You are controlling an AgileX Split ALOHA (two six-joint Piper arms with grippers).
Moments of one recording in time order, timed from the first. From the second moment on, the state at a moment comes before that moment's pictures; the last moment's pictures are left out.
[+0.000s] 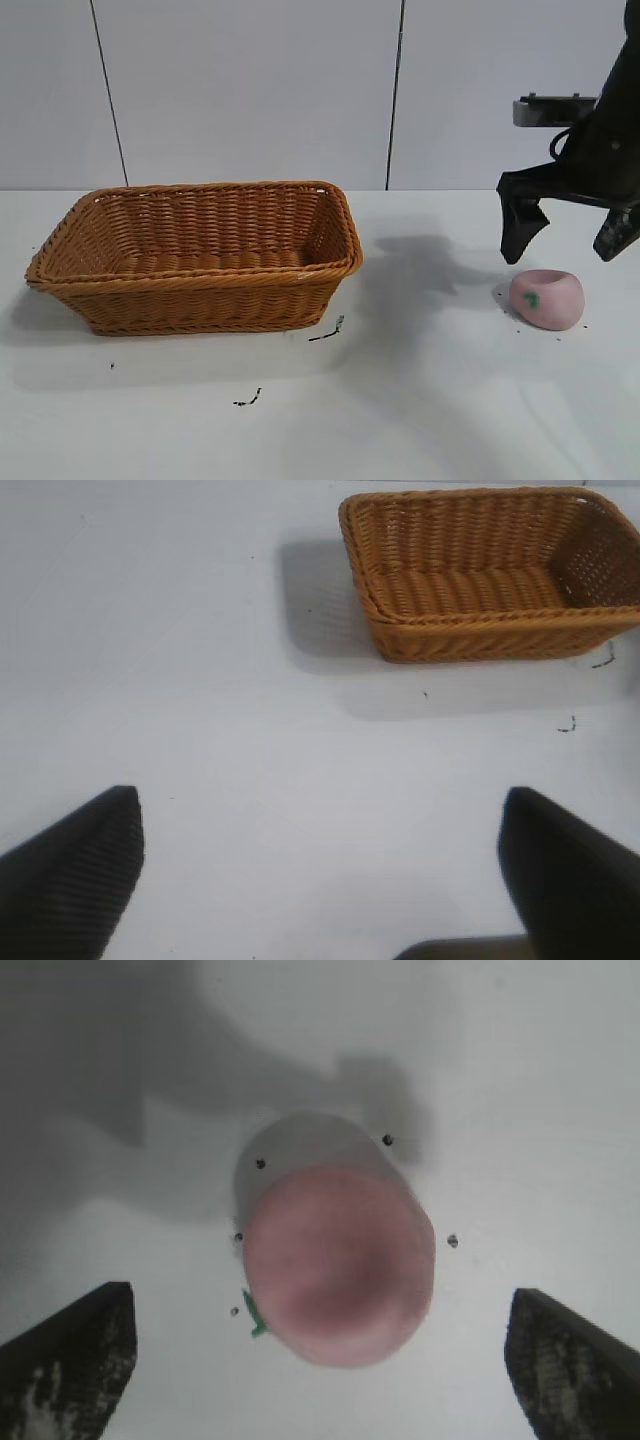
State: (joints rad) left arm -0.02 -0.01 -0.50 -0.04 1.07 0.00; right arm 0.04 2.08 -1.28 0.06 0.64 -0.11
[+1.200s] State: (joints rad) left arm -0.02 -0.01 -0.50 -0.04 1.07 0.00; right arm 0.04 1.85 -1.39 0.05 0.75 -0.12
